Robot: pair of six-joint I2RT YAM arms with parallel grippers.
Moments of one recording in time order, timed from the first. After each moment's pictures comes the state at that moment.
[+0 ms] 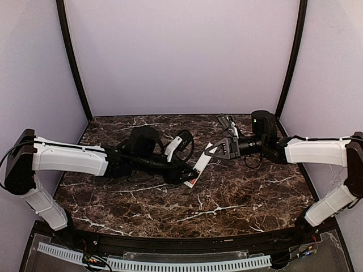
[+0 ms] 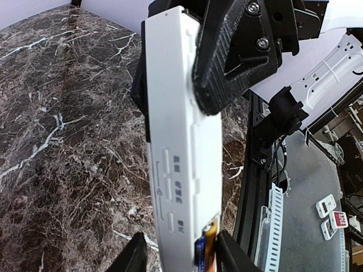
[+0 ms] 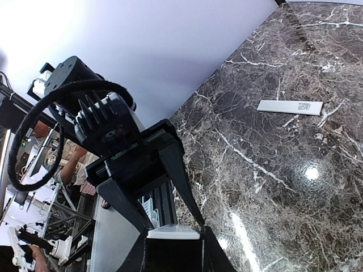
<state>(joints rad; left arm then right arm) -0.96 1.58 0.97 0.13 0.41 -0.28 0.61 1.43 0.81 0.28 -0.98 0.56</state>
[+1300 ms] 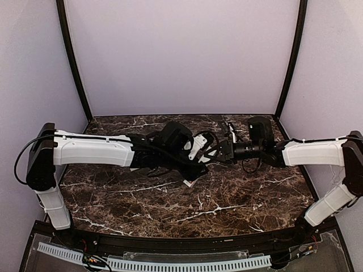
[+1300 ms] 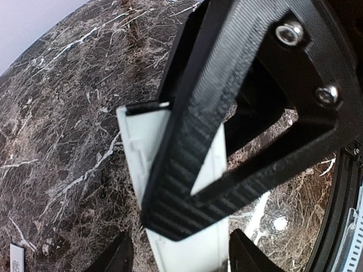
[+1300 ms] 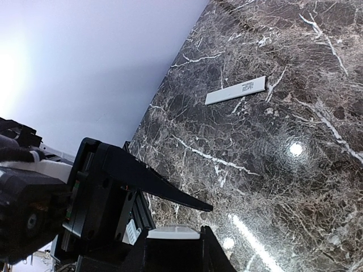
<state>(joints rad) -1.06 1.81 1.36 -0.25 0.01 -0.07 0.62 1.45 0.78 0.25 -0.75 0.69</state>
